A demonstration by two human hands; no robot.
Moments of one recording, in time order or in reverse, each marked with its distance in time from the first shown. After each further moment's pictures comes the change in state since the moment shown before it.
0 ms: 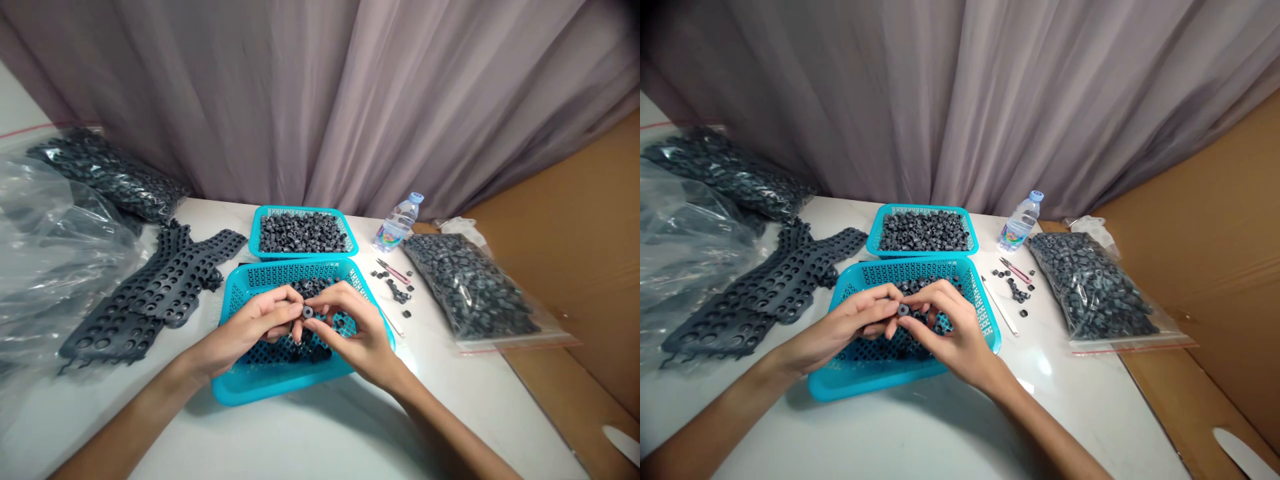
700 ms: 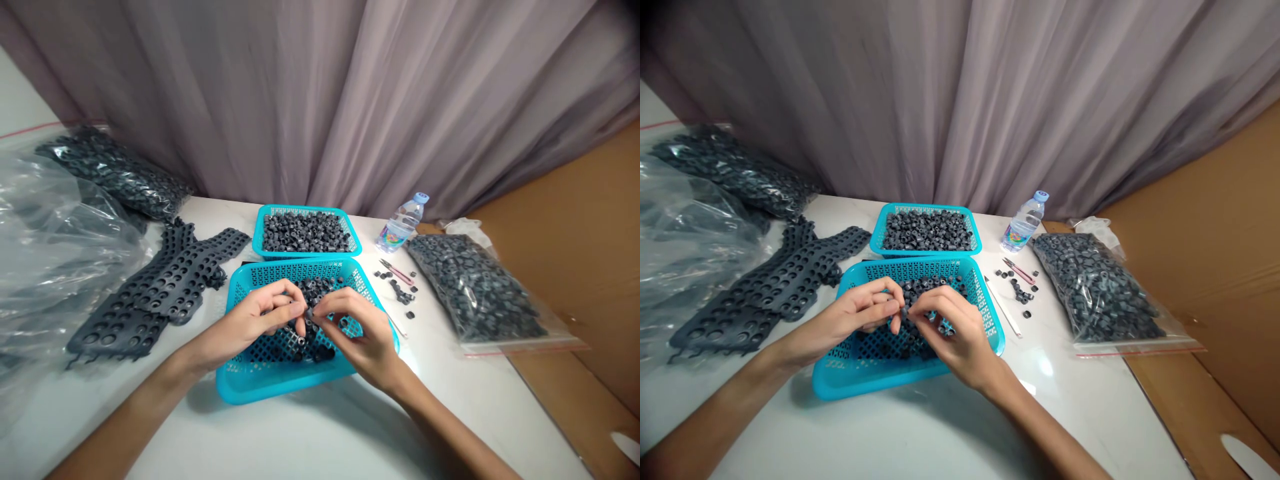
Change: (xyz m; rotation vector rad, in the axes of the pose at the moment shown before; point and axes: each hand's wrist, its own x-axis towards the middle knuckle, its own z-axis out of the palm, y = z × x) left_hand -0.003 0.007 -0.008 0.175 0.019 0.004; right_hand -0.001 -0.001 0.001 -0.066 0.009 -0.115
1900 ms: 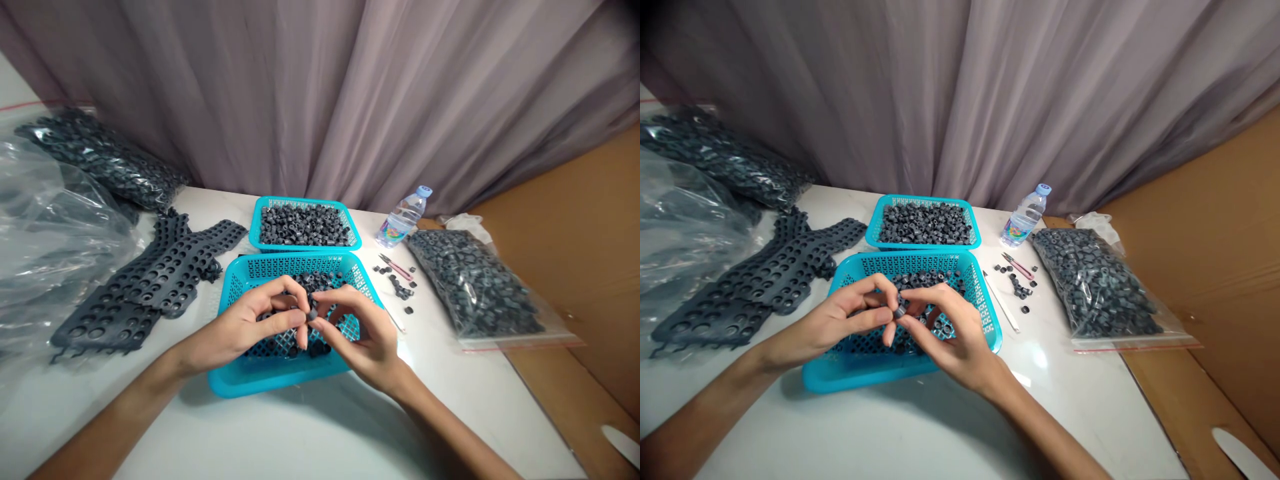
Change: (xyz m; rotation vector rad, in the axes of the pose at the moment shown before) left_hand -0.007 0.005 0.006 -0.059 -0.081 0.120; right_hand -0.008 -0.002 0.001 0.064 0.006 0.057
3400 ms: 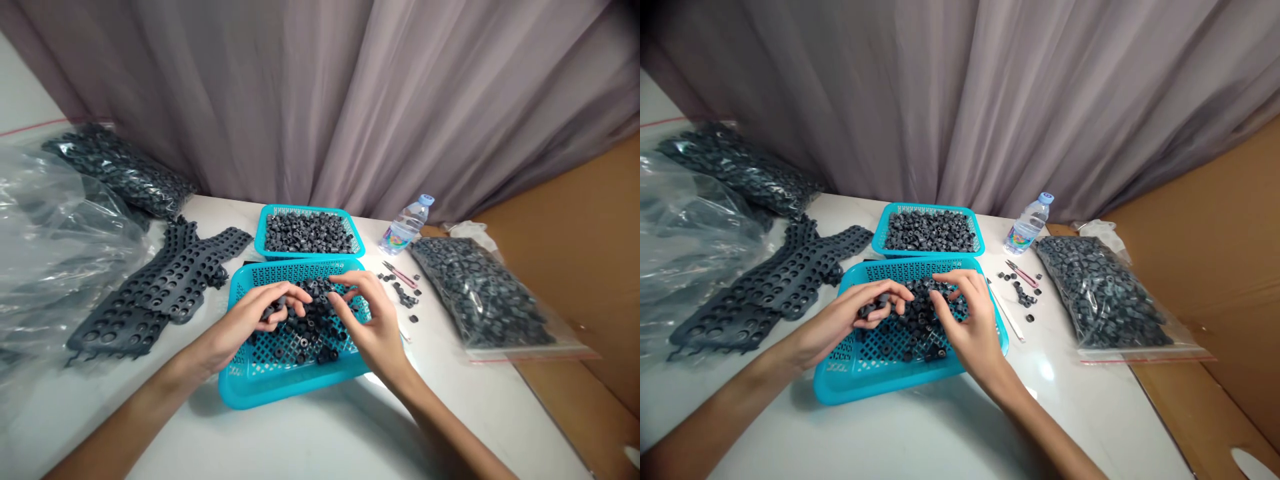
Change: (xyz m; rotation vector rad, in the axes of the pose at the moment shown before) left_hand 0.008 -0.015 -0.008 -0.069 0.283 -0.156; right_hand 0.009 0.013 -0.005 -0.298 0.182 0.214
